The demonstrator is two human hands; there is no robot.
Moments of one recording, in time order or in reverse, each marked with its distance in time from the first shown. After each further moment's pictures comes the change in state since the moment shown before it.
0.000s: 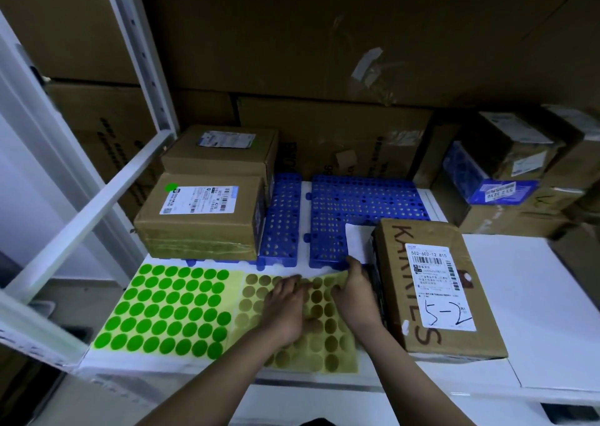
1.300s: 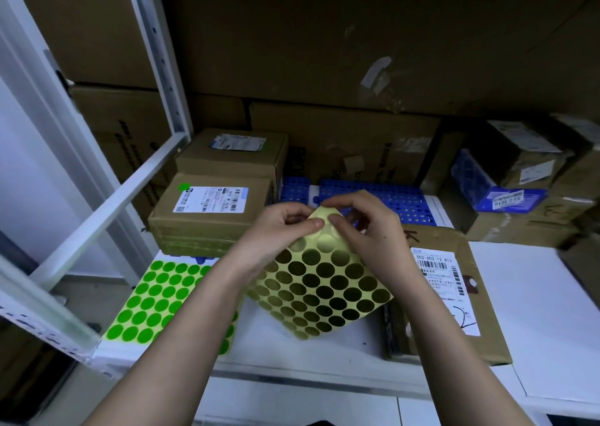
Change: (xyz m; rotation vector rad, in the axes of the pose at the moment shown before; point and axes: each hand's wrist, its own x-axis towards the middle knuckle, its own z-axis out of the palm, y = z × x) left_hand -0.042 0.034 -0.159 -1.061 0.172 0.145; right_hand -0.012 -0.098 -0.095 0.141 0.080 -0.725
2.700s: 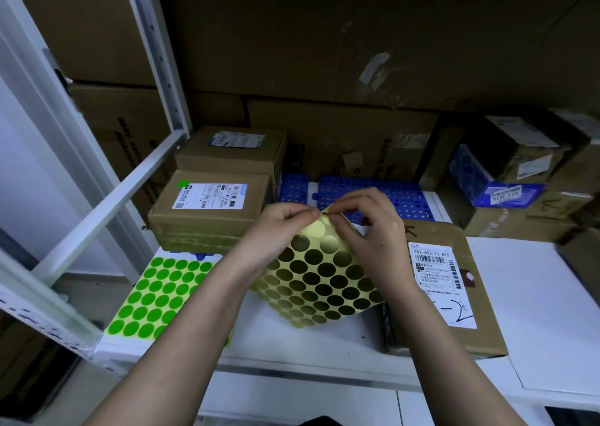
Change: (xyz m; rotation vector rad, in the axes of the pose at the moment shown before) left_hand -0.013 0.015 0.013 -0.041 0.073 -0.077; right_hand -0.011 0.011 0.006 -0.098 0.220 -0.180
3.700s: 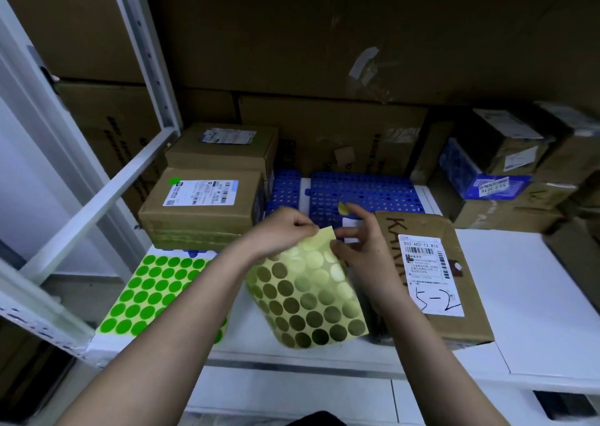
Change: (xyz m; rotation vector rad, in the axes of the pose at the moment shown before) left_hand 0.033 -0.022 0.005 0.522 -0.178 -0.015; right_hand -0.034 0.005 0.005 0.505 -0.113 0.763
